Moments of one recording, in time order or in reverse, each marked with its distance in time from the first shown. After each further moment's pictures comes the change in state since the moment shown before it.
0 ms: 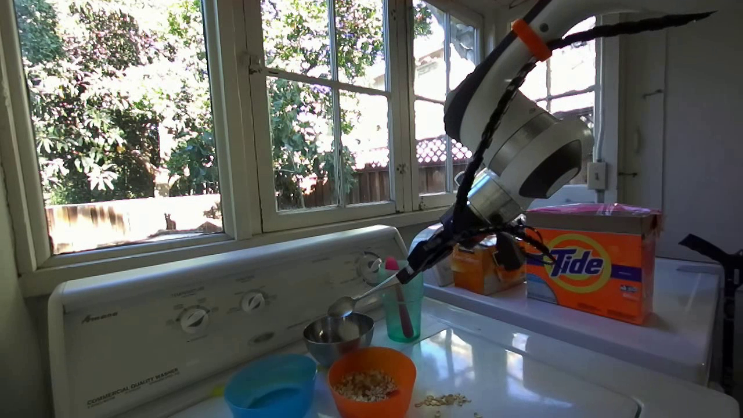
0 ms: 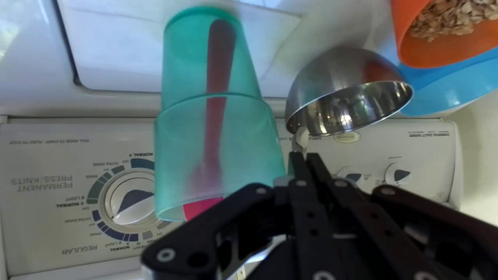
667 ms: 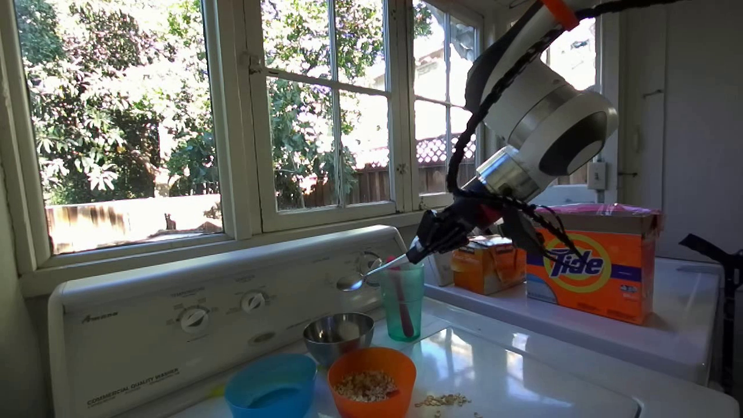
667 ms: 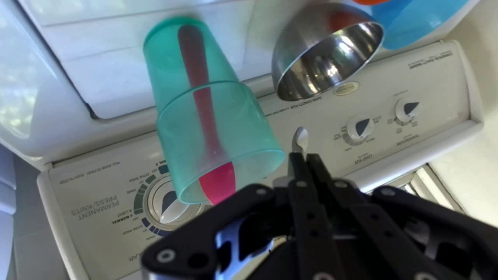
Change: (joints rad) arm -0.028 -0.106 -0.008 -0.074 0.035 -0.054 0.300
